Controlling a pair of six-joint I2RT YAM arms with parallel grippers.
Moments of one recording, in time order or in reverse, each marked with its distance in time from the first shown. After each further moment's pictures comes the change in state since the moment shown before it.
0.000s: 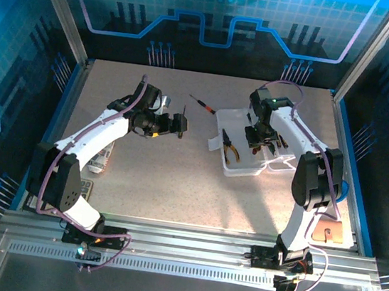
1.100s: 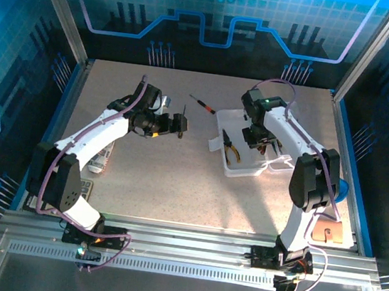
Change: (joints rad) left arm 0.000 0.000 0.000 0.000 0.000 0.000; right arm 0.063 -0.003 0.023 -0.047 0.140 -0.007
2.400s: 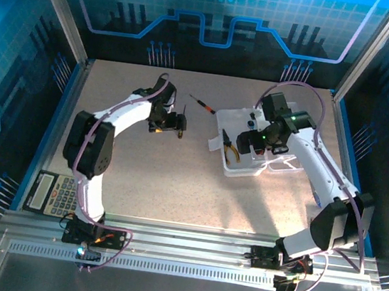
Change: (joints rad) left arm 0.006 0.428 0.301 -0.123 -0.211 0.091; right arm -0.017 -0.383 -0.192 0.087 -0.259 -0.026
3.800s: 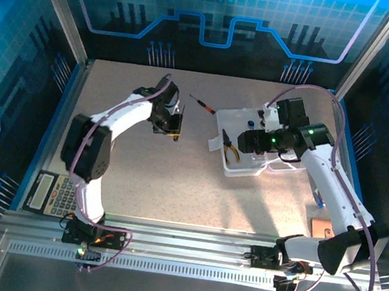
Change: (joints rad) left arm -0.031 -0.132 -0.030 -0.064 0.151 0.034; right arm -0.047 -0.179 -0.073 0.090 -0.243 0.068
